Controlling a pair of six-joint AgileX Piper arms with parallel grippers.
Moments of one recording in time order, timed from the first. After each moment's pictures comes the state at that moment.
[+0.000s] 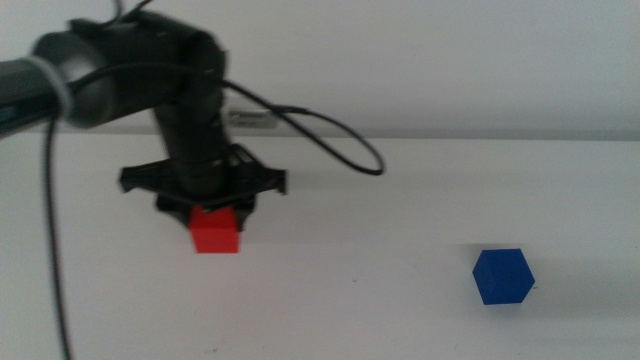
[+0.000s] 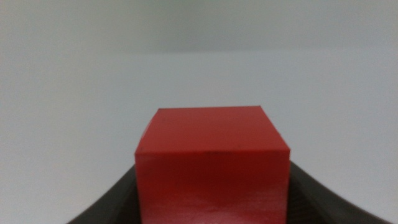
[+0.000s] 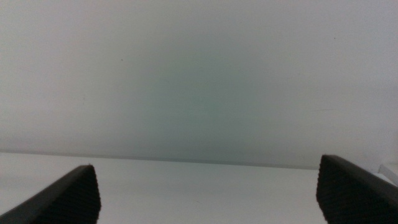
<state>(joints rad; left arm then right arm) -0.45 1.83 -1.43 0.09 1.18 -0.53 -0.02 0.00 -0.01 0.06 0.04 -0.17</state>
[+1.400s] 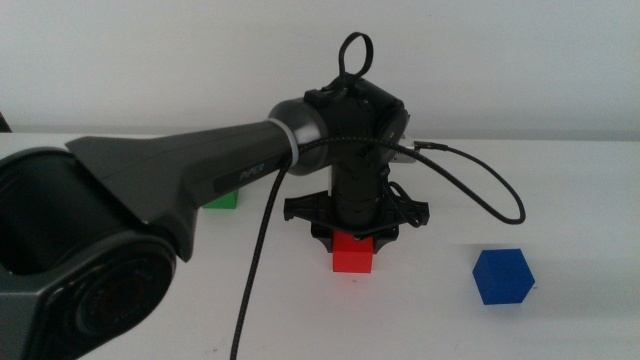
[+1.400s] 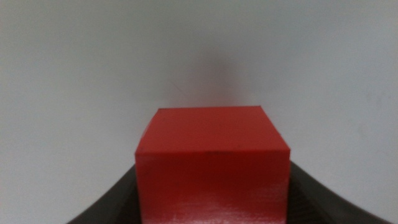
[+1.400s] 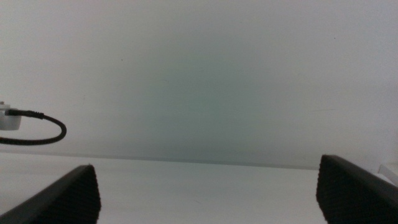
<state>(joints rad) -0.73 2.24 -1.86 0.06 1.15 -0.72 -0.02 0.00 -0.01 0.06 0.04 -0.17</state>
